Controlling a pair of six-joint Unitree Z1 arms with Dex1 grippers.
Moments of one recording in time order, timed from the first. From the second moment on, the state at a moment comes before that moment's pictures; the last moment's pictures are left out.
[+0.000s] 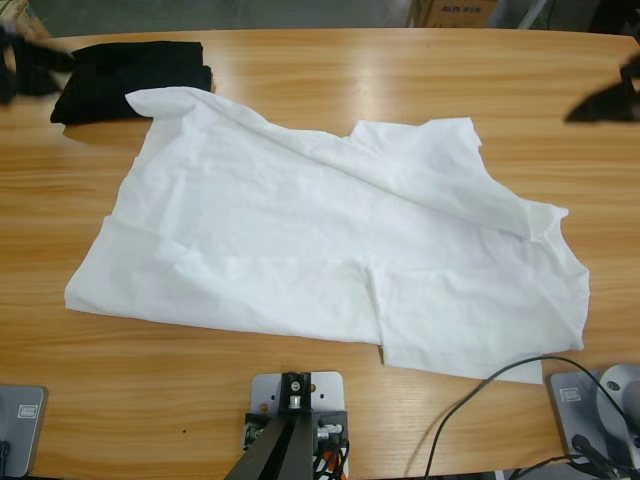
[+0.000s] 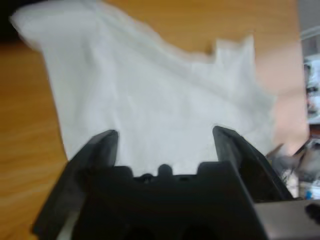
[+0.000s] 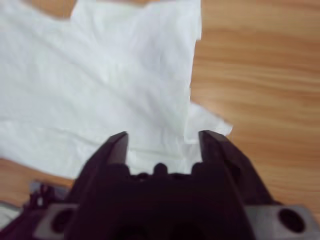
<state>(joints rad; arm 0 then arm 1) -0.16 1.53 -1.19 0.57 -0.44 -0.33 0.28 1.50 -1.27 0.94 0.06 0.32</state>
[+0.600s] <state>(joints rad) -0.08 2.03 -1.56 0.74 -0.38 -0.02 0.12 1.81 -1.47 0.96 0.10 0.22</state>
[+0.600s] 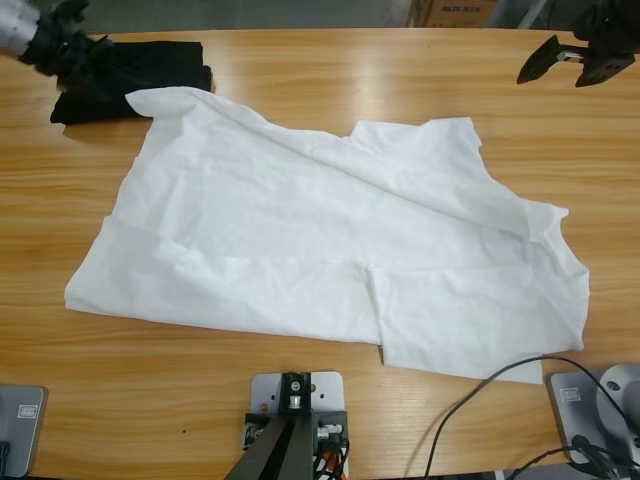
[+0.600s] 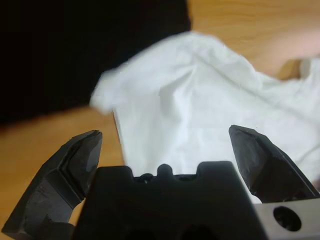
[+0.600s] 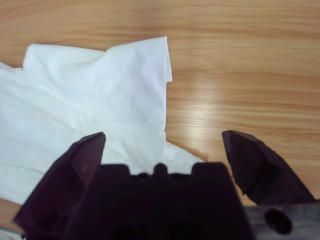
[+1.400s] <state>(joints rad) -0.12 2.30 -2.08 1.21 -0.17 0.75 0.12 1.88 -1.47 0.95 0.10 0.18</state>
